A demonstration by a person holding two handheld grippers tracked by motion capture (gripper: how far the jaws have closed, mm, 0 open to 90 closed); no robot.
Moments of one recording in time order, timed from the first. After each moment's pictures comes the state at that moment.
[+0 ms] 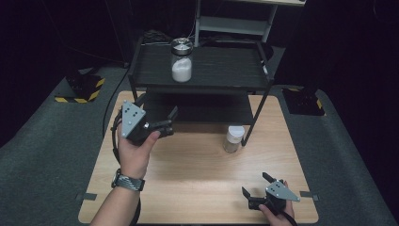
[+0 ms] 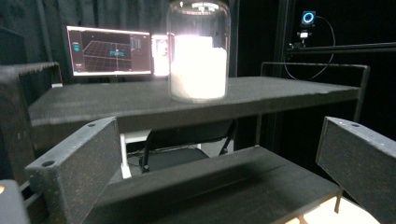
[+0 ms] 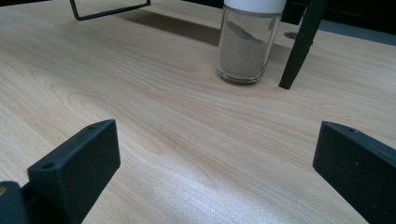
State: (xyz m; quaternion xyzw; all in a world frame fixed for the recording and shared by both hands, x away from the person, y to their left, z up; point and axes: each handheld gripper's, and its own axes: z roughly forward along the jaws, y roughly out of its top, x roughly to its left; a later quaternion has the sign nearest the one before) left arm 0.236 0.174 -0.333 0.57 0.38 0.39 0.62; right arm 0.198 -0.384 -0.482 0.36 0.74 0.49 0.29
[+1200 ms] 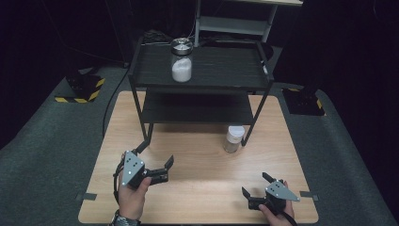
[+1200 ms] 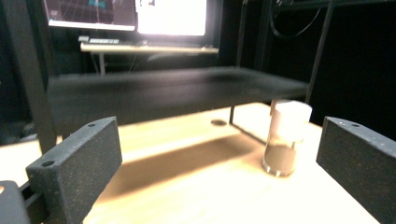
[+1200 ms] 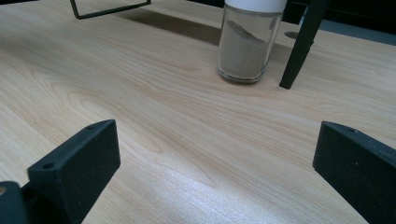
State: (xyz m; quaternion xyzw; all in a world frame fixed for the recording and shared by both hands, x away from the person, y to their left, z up) left arm 0.184 0.193 -0.443 0.62 0.40 0.33 0.60; right arm 0.198 -0.383 -0.481 0.36 0.75 0.48 0.29
